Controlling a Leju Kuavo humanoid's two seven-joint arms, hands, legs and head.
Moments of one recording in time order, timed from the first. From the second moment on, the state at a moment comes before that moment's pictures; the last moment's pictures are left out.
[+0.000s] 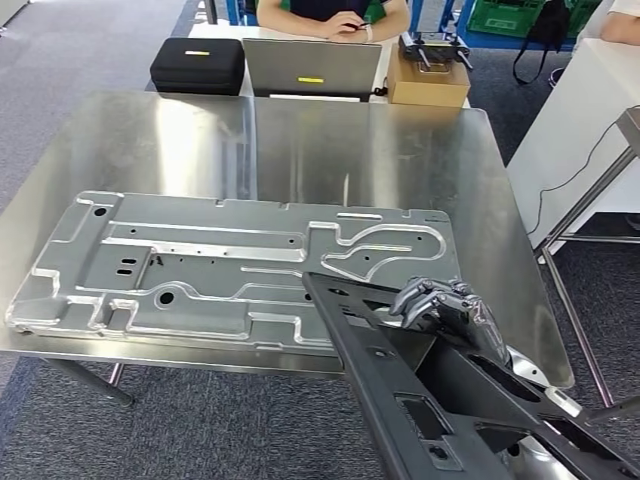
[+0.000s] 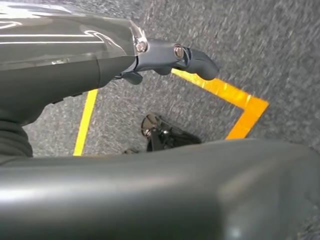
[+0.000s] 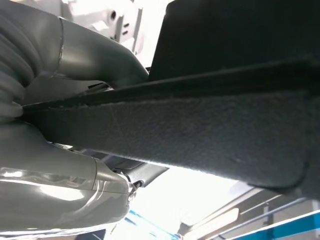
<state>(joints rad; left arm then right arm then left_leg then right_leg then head) -0.09 -0.14 1.42 -0.24 -0.82 -0.16 -0.23 -0.07 -0.11 0.19 -1.89 0.12 0.36 -0.63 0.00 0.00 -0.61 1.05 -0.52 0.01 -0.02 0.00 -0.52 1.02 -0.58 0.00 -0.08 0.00</state>
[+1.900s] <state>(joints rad) -0.10 -0.15 1.32 -0.24 -0.93 -0.20 -0.20 -0.84 -0.07 0.22 -0.98 0.22 0.18 -0.41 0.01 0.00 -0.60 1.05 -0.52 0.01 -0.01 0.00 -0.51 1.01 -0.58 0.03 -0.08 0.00</state>
